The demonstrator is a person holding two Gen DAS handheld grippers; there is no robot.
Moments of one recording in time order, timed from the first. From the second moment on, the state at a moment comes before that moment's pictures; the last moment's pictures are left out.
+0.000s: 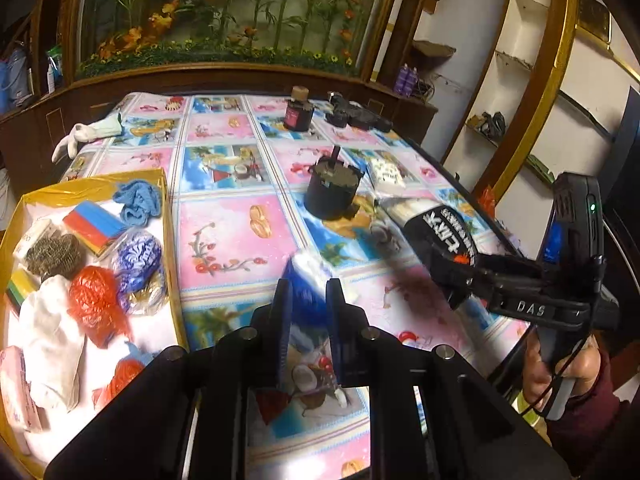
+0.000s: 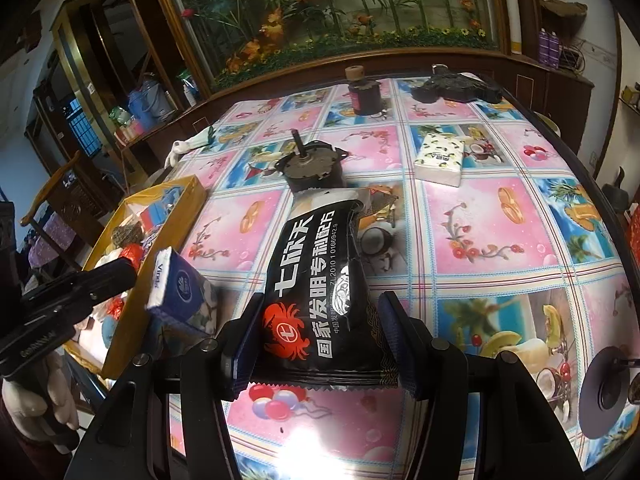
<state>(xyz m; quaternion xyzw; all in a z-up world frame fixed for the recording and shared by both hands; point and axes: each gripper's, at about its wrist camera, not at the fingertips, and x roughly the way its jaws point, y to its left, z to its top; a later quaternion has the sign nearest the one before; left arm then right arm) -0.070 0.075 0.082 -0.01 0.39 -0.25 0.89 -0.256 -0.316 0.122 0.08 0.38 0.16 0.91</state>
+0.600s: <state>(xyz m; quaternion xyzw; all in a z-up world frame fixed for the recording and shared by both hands) -0.037 -0.033 0.021 0.19 0.40 -0.23 0.87 -0.256 -0.333 0.105 0.12 0.39 0.15 0.90</state>
